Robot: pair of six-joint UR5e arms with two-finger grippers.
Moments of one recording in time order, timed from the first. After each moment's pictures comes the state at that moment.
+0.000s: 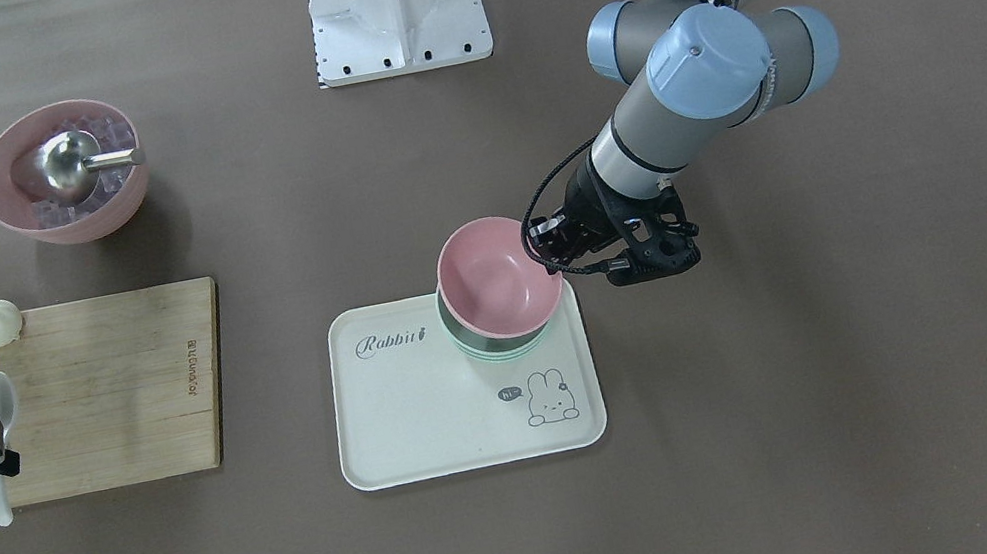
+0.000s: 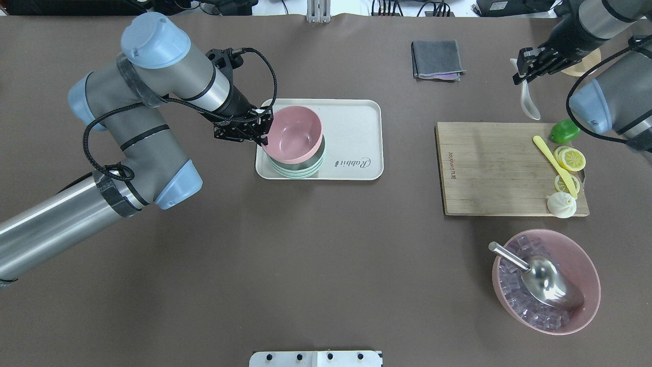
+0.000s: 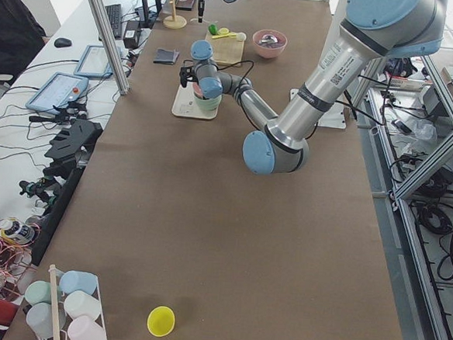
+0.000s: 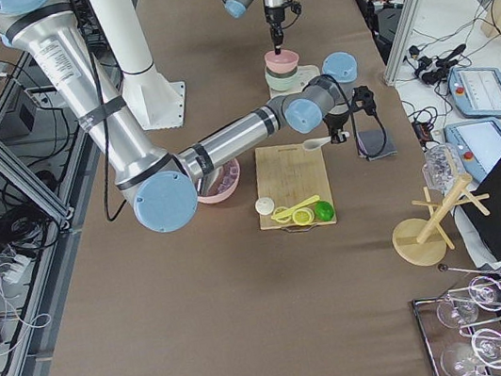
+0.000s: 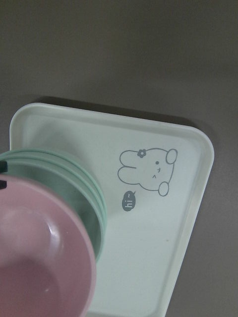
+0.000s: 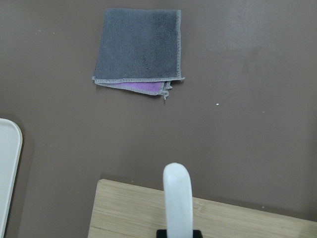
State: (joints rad) left arm -0.76 -2.25 -1.48 -1.99 -2.21 -1.34; right arm 1.17 -1.14 1.52 -1.33 2.35 0.57
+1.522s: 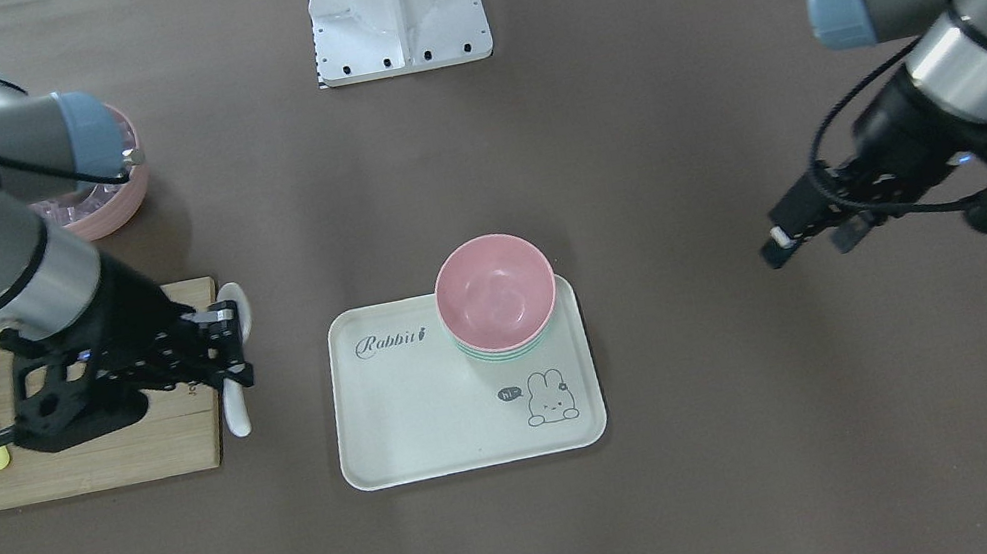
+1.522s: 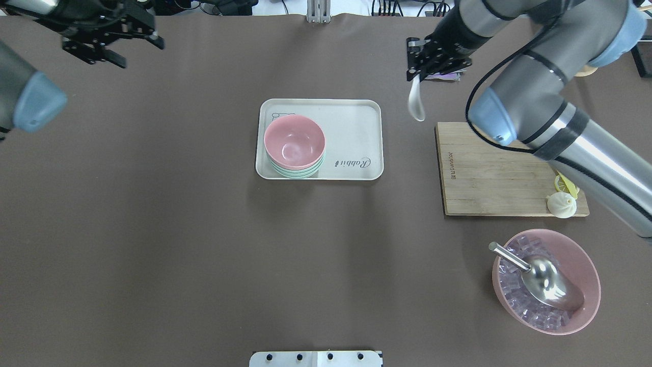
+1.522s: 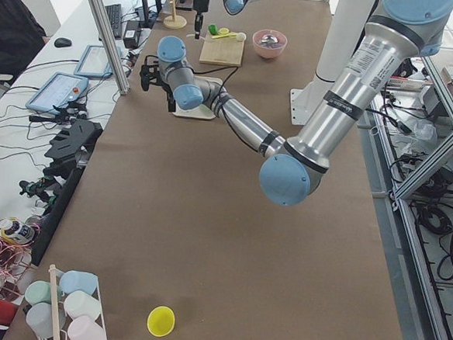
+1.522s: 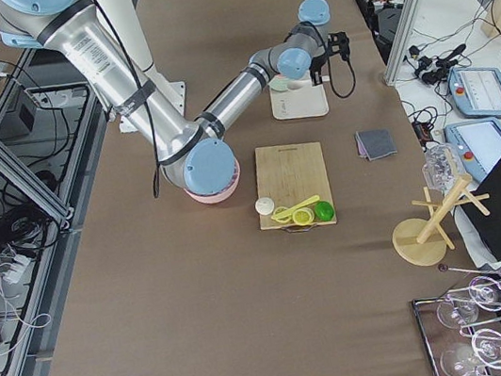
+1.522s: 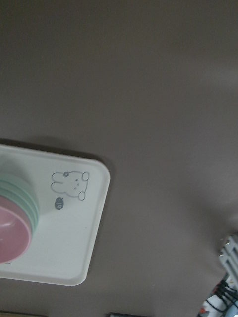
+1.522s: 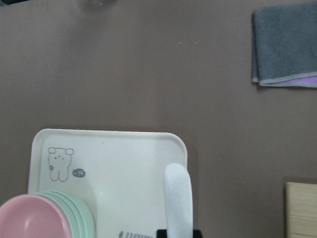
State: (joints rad) left arm -1.17 -2.02 -1.63 -2.01 -2.38 -1.09; right arm 0.93 -0.90 1.57 -1.29 2.23 1.06
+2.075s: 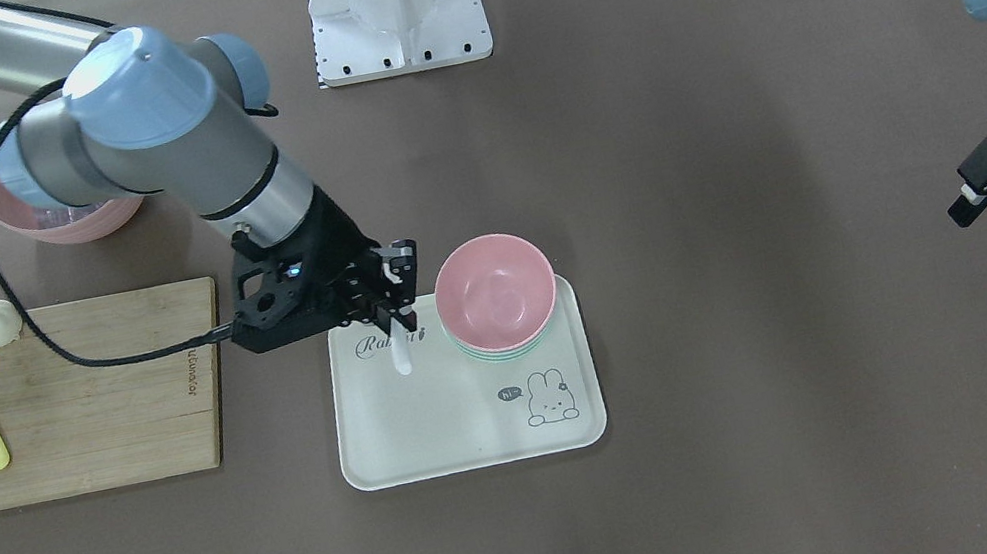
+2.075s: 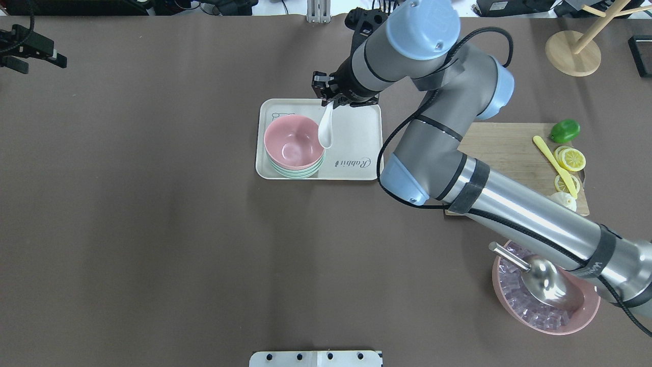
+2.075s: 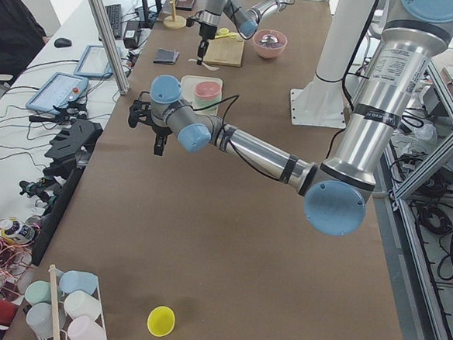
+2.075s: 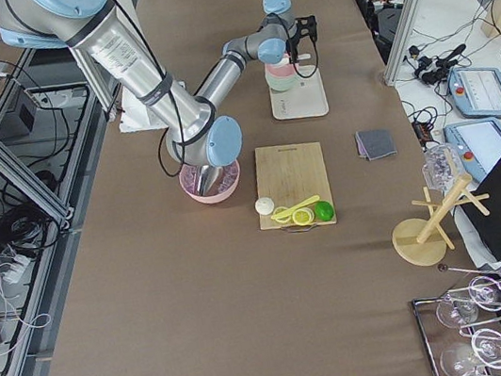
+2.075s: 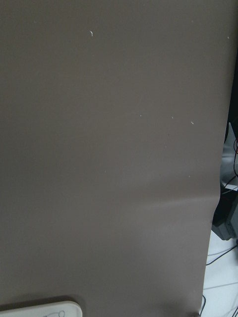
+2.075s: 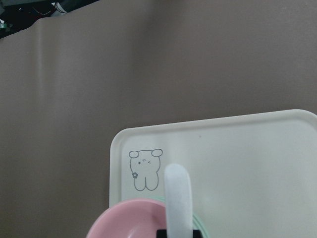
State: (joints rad) left arm -1.28 -1.84 -1.63 -2.02 -2.38 -0.74; right arm 0.71 -0.77 1.49 -1.16 1.94 1.32
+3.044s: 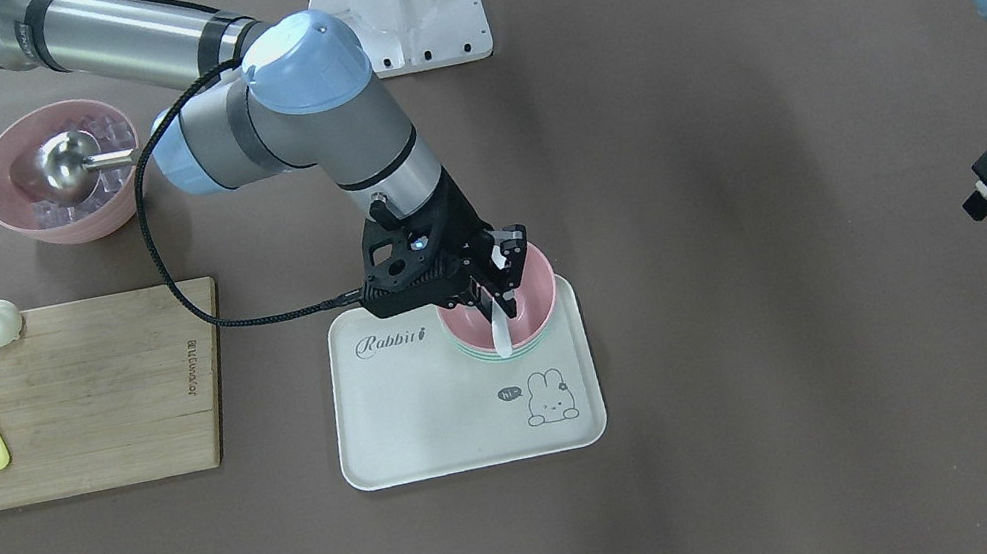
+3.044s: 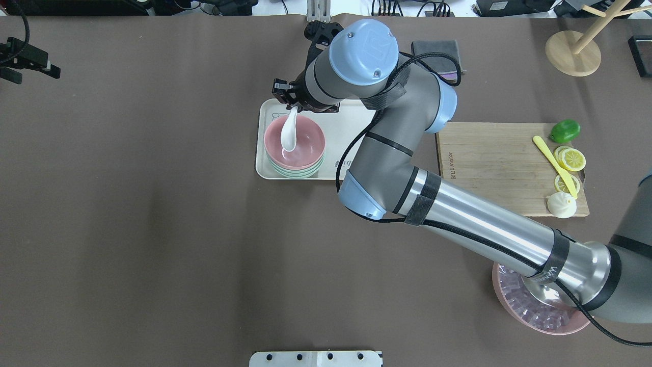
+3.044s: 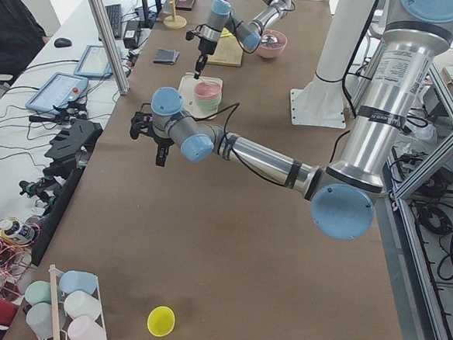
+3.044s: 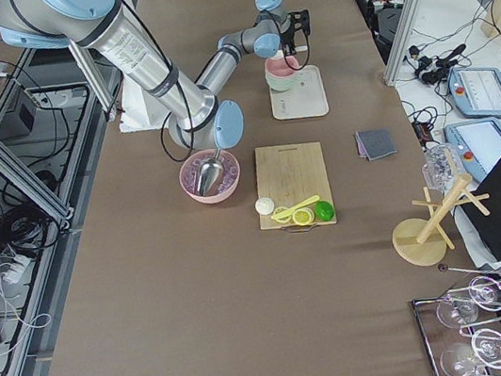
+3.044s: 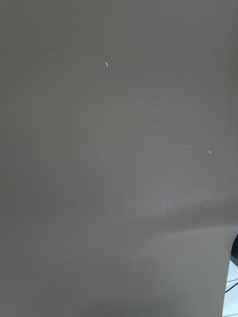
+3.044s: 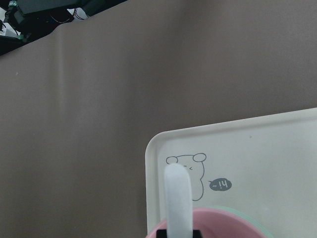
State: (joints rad) left arm -1.27 -1.82 -1.61 -2.03 -2.38 -0.73; right arm 0.65 -0.67 1.37 -1.09 1.84 1.38
